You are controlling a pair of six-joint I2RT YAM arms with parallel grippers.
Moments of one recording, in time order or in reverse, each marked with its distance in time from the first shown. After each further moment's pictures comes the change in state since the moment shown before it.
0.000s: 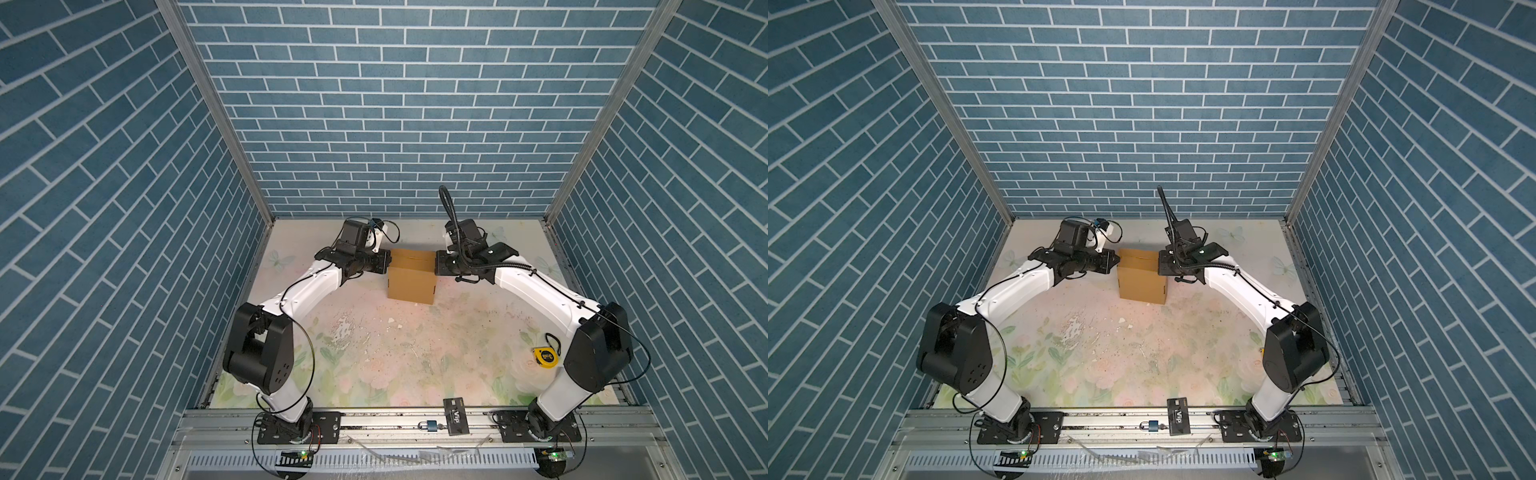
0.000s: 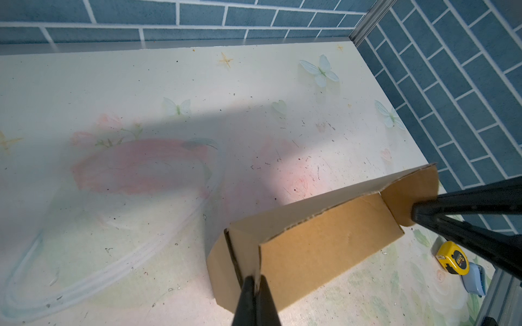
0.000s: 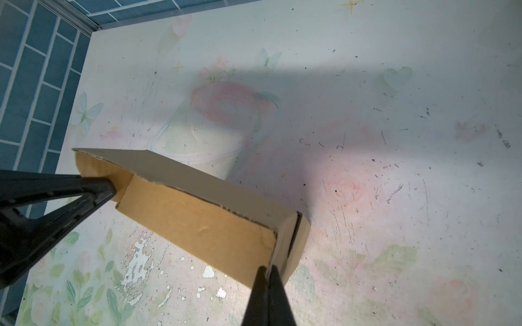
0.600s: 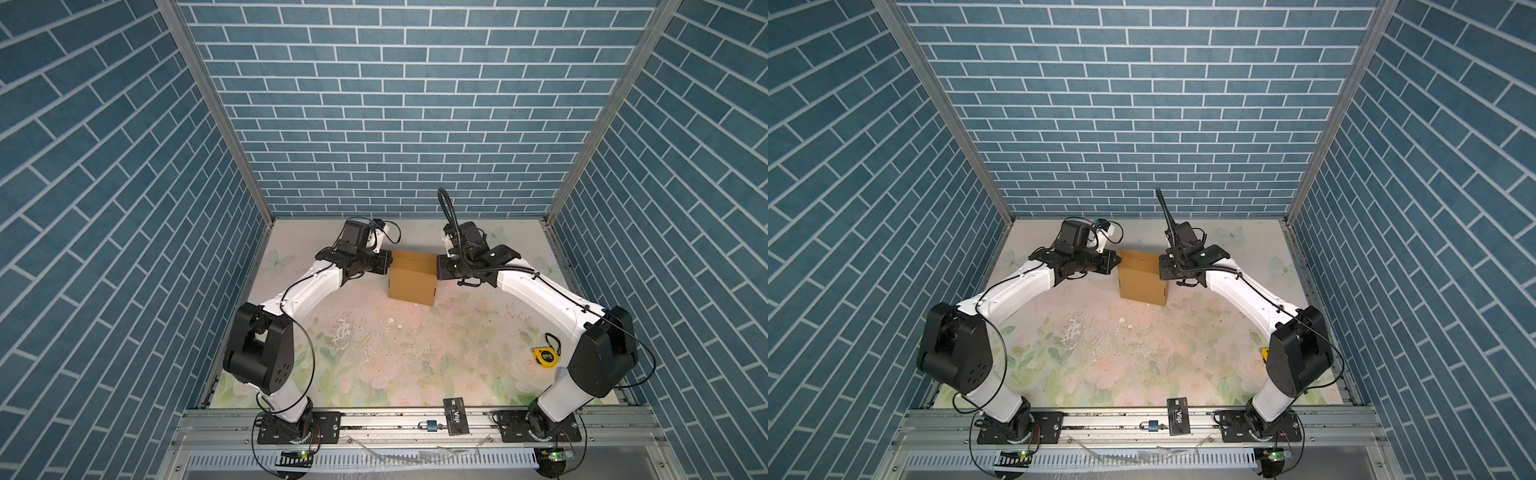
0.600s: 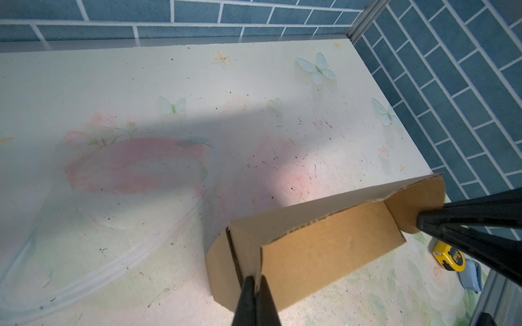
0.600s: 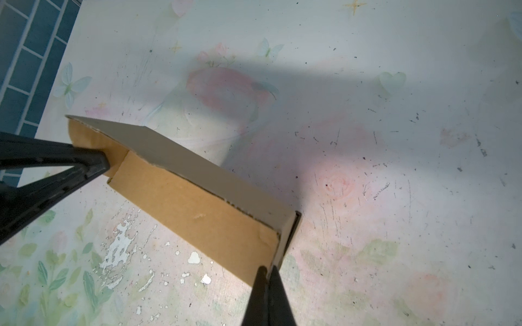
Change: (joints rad) left arm -0.006 0.001 0.001 -0.002 0.005 0.000; right arm 0.011 -0.024 -0.010 -0.045 0.026 -0.110
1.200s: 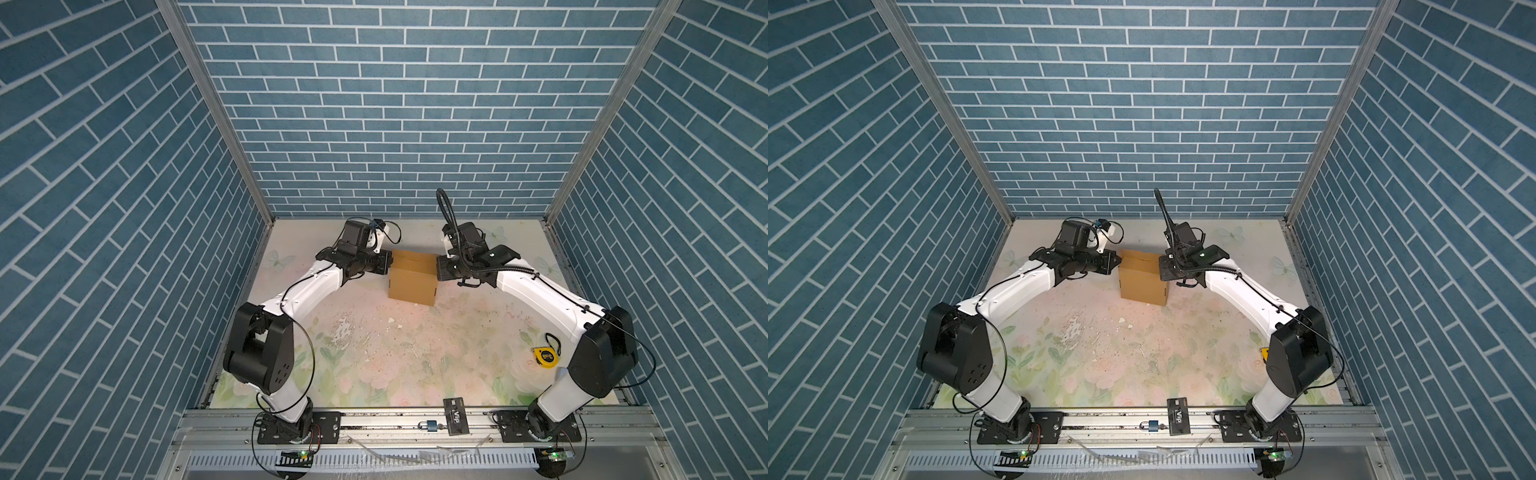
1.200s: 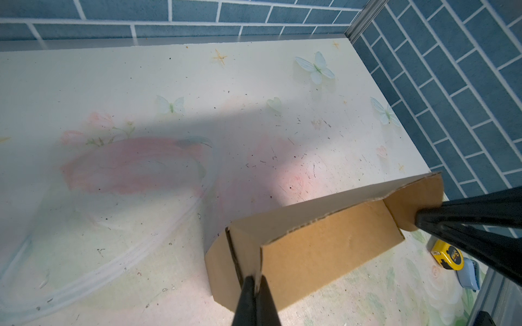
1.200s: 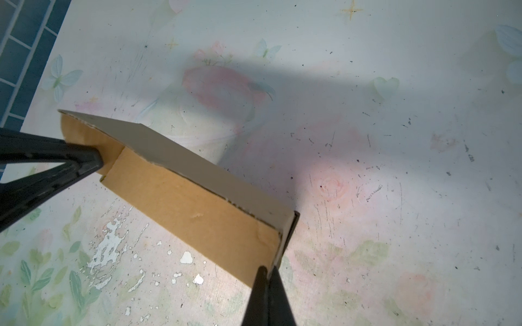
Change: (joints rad) left arm -0.002 0.000 0.000 0.000 0.003 0.000; right arm 0.006 0.000 0.000 -0.003 0.027 -0.003
